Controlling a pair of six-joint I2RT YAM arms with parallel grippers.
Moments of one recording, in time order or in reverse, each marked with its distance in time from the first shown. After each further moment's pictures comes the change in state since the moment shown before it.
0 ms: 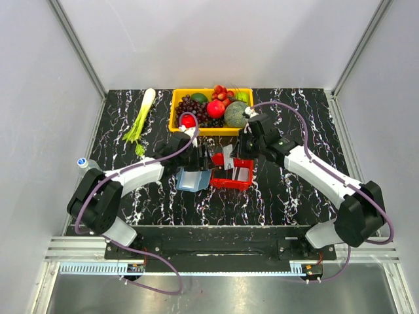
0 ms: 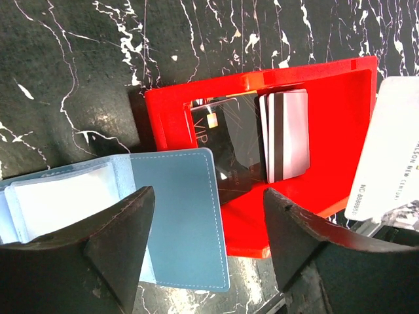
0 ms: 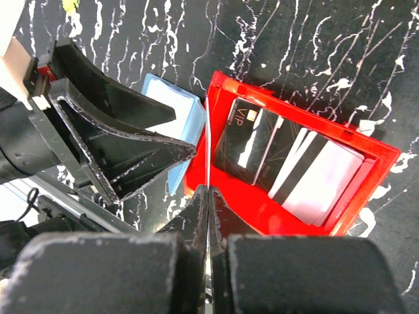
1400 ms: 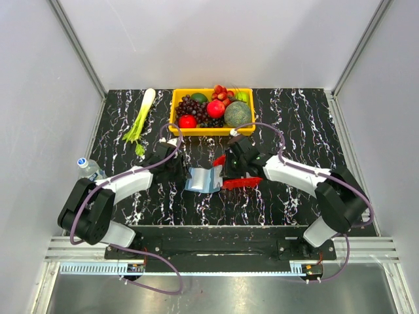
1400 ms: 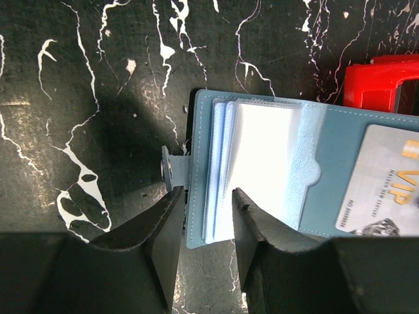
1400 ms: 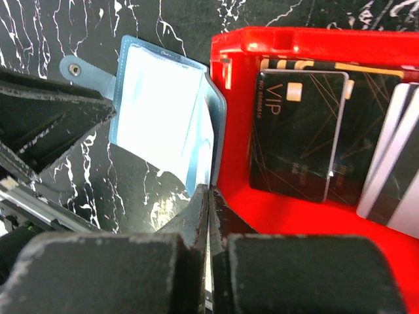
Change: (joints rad) left arm 0.104 -0.109 -0.173 -0.109 -0.148 -0.007; right arm 0.148 0.174 -0.143 0.193 0.077 0.173
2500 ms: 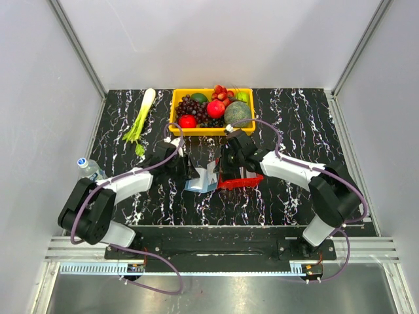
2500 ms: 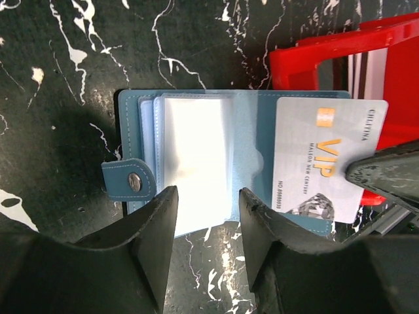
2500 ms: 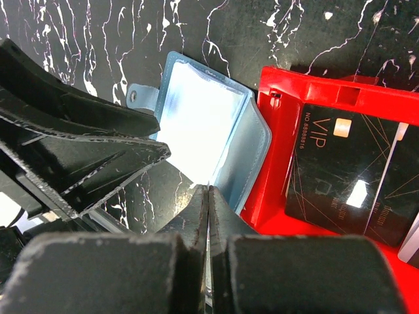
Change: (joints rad) left arm -0.001 -0.008 -0.028 0.127 0.175 -0.018; right arm -0.026 0.042 0.044 0.063 -0.114 -0.012
